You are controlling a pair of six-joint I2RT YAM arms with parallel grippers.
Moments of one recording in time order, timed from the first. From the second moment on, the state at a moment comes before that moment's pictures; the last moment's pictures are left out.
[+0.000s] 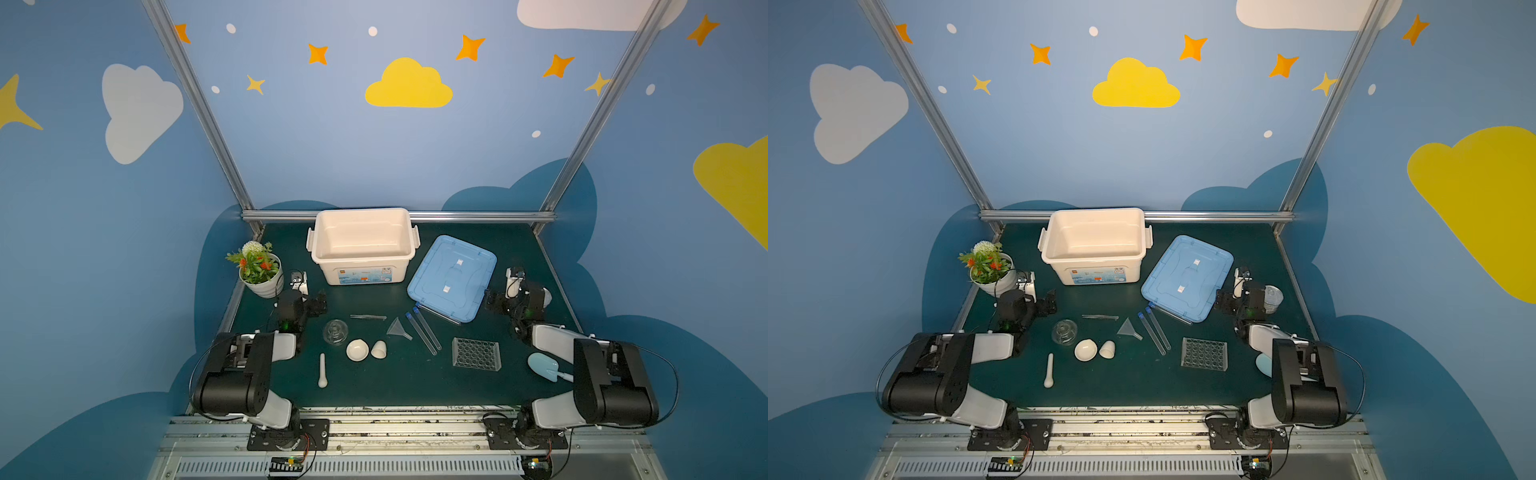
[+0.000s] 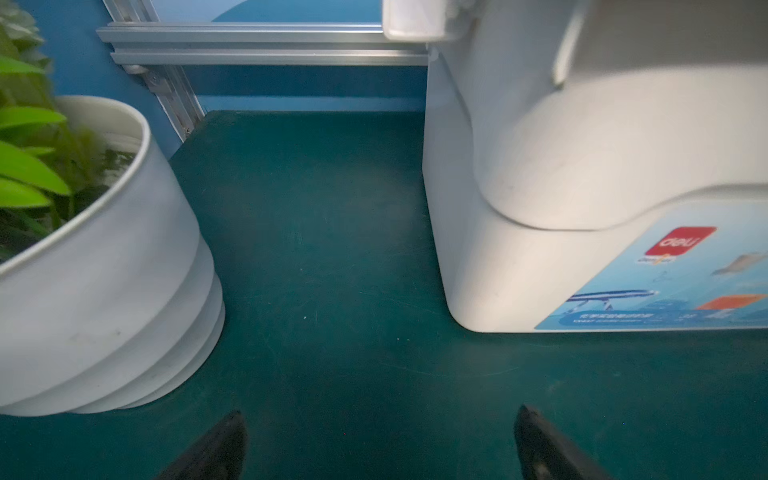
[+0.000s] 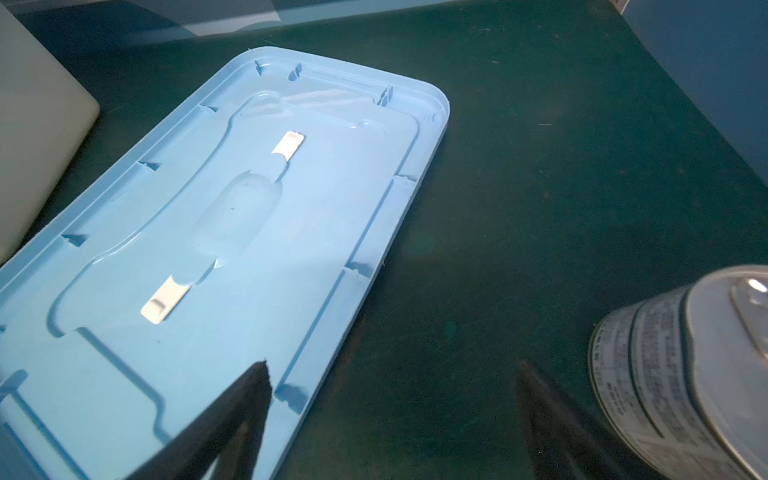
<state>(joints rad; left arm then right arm) 0.00 1.52 0.40 0.69 -0.06 -0.03 0.02 1.45 0.52 0.35 -0.07 0.06</state>
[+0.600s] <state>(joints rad) 0.00 1.52 0.40 0.69 -0.06 -0.03 0.01 1.45 0.52 0.35 -0.08 0.06</state>
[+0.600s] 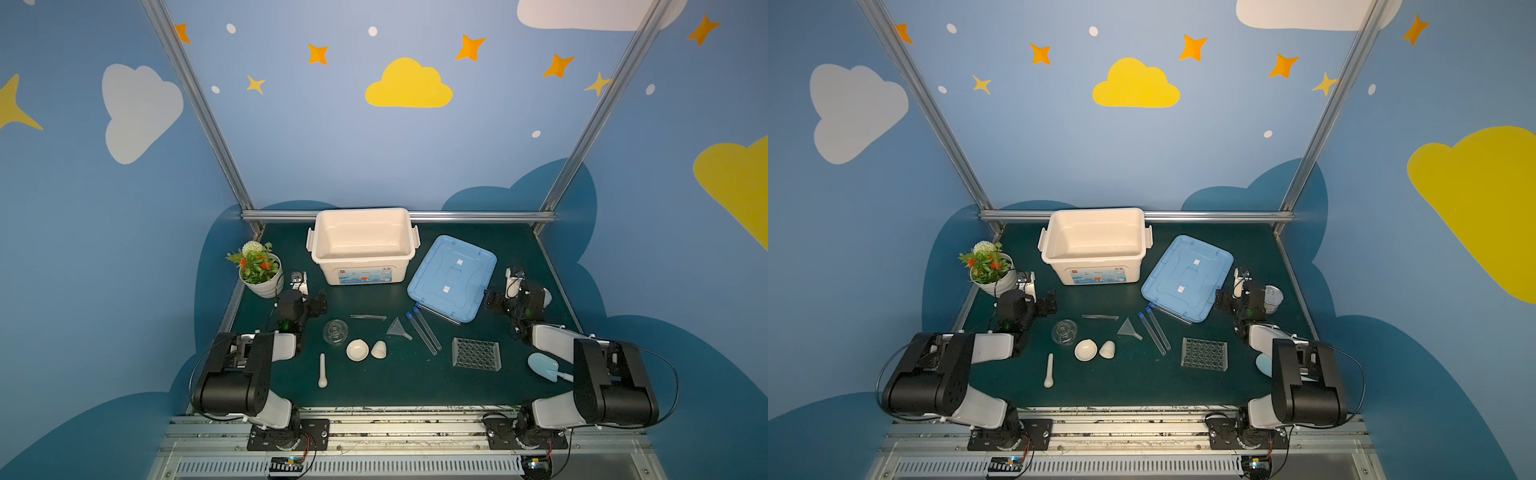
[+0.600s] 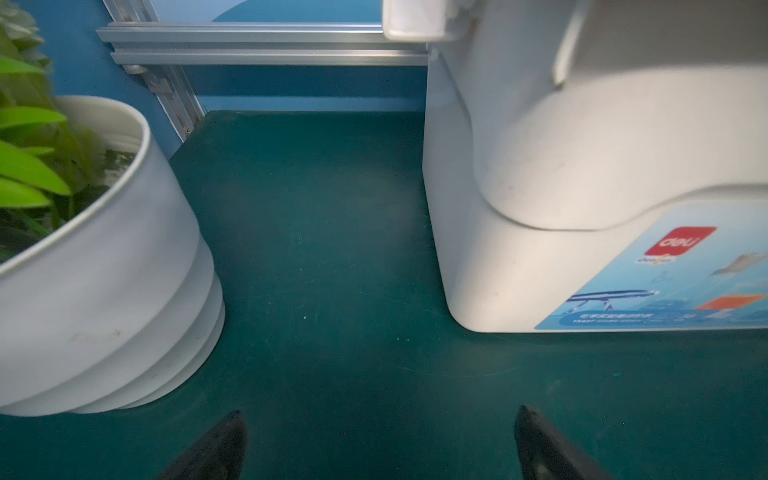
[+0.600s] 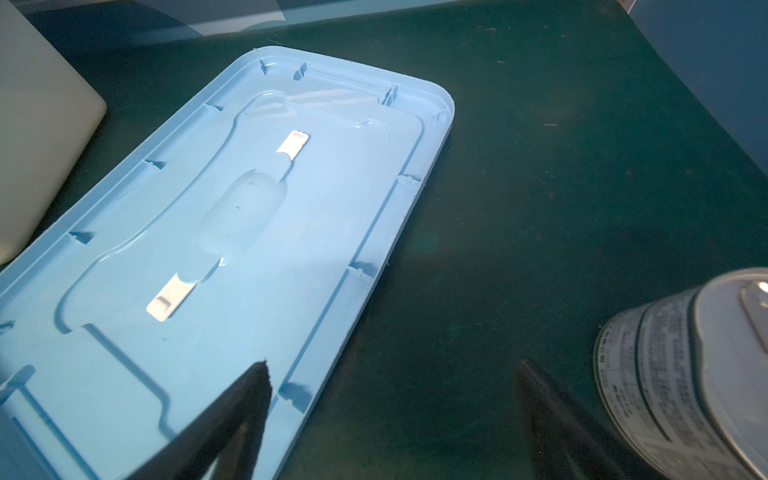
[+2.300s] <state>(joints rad) -0.51 0.90 0.48 0.09 -0.33 -0.13 0.41 1.19 0.78 -0.22 -0.18 0.08</state>
